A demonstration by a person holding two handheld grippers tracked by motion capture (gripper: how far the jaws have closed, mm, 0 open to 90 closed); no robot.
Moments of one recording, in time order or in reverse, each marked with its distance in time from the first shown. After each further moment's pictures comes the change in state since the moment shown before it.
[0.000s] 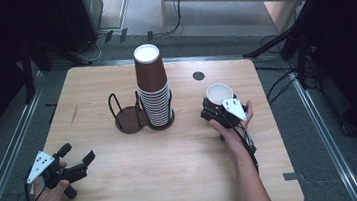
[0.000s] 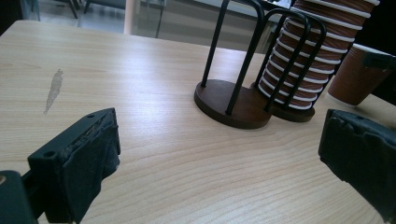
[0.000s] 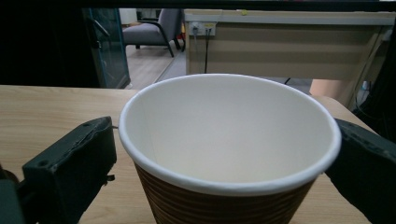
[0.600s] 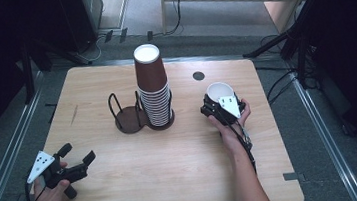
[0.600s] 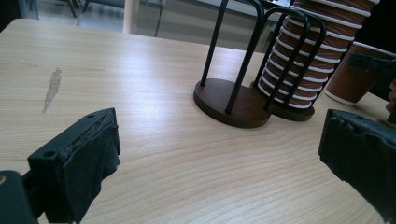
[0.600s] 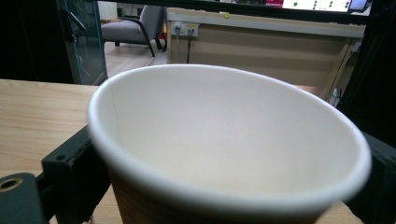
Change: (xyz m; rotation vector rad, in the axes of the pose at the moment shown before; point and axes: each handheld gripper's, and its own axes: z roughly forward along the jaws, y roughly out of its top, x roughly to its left) left arm 0.000 0.000 0.000 0.002 -0.003 0.000; right arm 0.003 -0.007 0.020 -0.004 -0.089 -0.057
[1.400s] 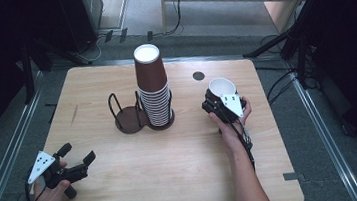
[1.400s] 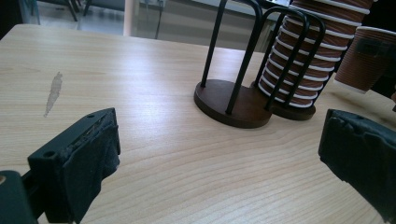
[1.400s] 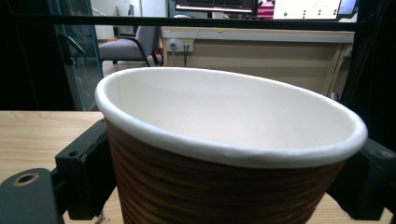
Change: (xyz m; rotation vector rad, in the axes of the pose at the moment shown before) left arm -0.001 0.000 0.000 -0.001 0.002 0.022; right arm 0.000 0.013 -0.004 -0.054 -0.019 0.058
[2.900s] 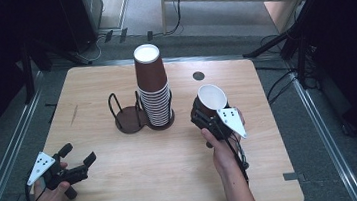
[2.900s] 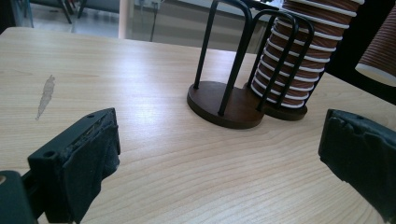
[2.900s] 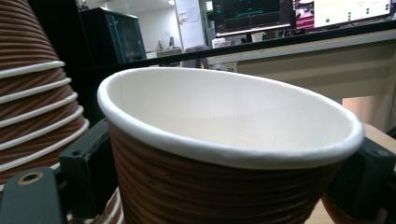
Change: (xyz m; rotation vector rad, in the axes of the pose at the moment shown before) left arm -0.003 0.001 -0.002 -0.004 -0.019 0.009; right arm 0.032 0.031 -0.075 -0.089 0.176 0.174
